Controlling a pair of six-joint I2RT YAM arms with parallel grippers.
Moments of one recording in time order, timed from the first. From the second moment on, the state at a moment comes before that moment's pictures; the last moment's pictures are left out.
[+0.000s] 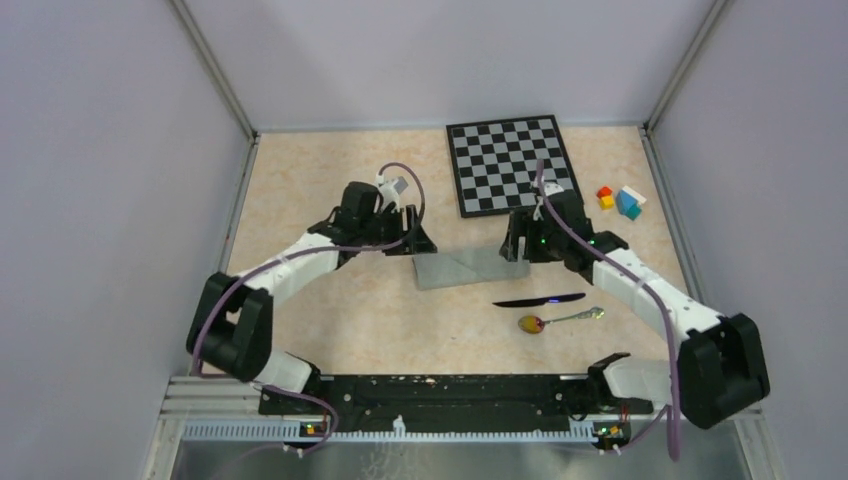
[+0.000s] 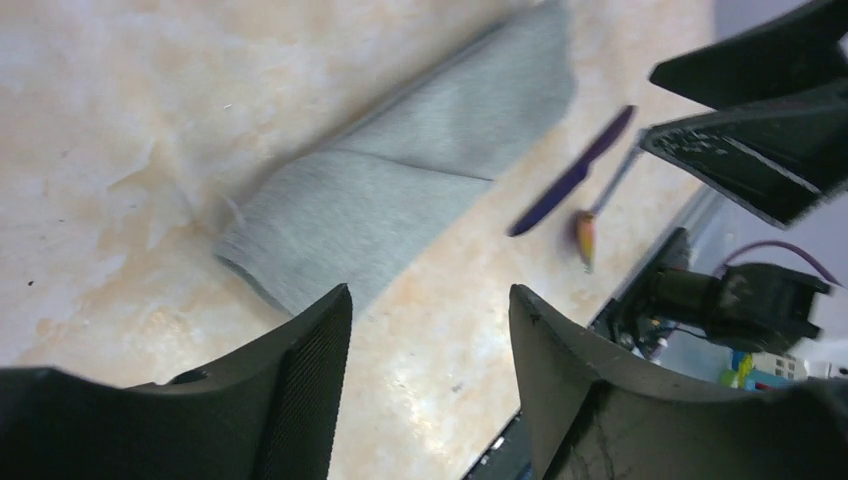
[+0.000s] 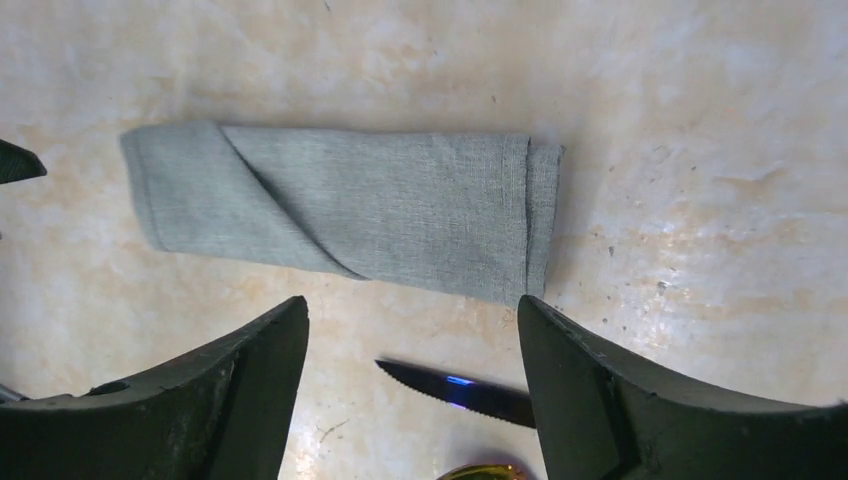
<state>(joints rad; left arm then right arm) -0.44 1.55 0.90 -0.11 0.53 -0.53 0.42 1.28 0.79 -0.33 -0.09 0.37</state>
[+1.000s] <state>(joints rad) -0.43 1.03 0.85 -0.27 0.88 -0.42 0.26 1.08 0.62 -1.00 0.09 1.34</state>
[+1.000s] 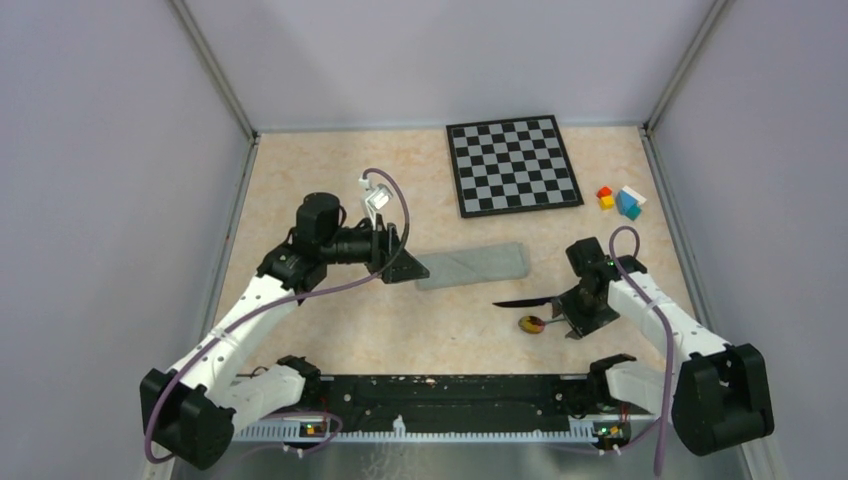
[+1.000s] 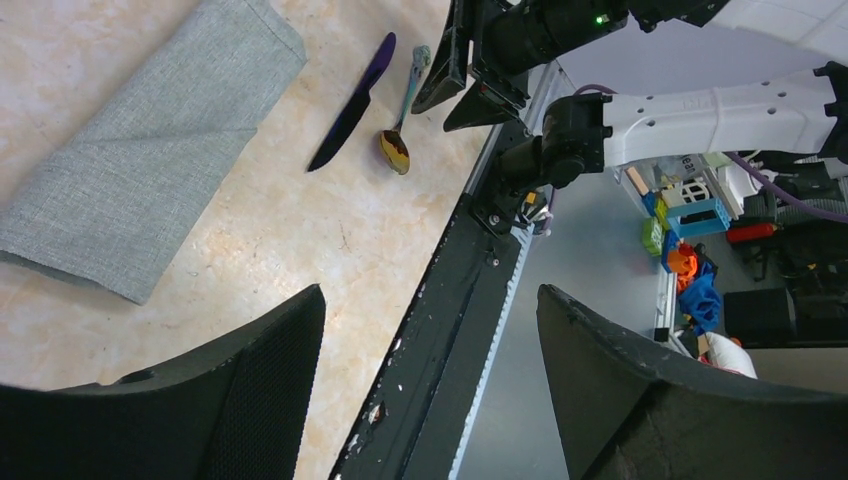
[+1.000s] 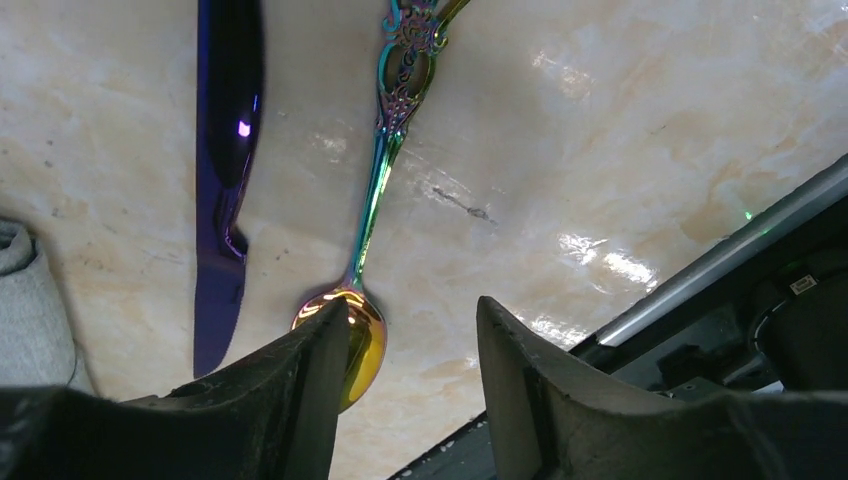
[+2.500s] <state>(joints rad) -0.36 1.03 0.66 -0.24 0.71 -0.53 0.44 1.30 1.12 -0.87 0.14 0.36</state>
